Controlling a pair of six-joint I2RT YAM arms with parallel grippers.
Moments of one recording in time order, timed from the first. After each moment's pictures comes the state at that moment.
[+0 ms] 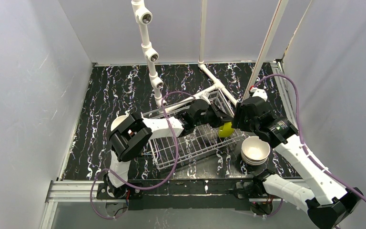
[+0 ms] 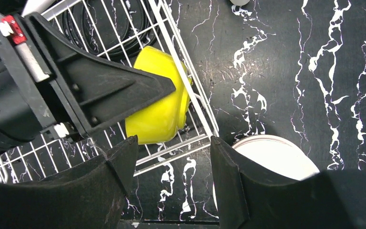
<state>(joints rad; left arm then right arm) -0.94 1.94 1.22 0.39 0.17 -1.38 0.59 0.93 1.02 -0.89 0.32 0.56</state>
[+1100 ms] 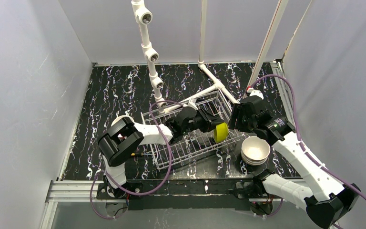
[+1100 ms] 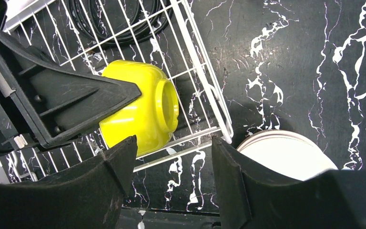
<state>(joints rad) -0.92 1.83 0.95 0.61 0.13 -1.52 0.58 0.96 1.02 -0.90 0.24 0.57</state>
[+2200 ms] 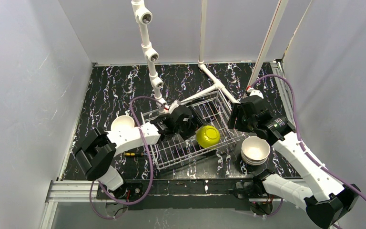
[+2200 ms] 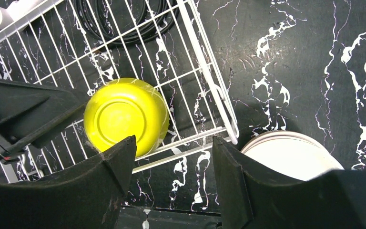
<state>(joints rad) -0.90 1.56 0.91 -0.02 -0.09 -1.38 0.57 0.96 1.02 -0.89 0.22 0.58</state>
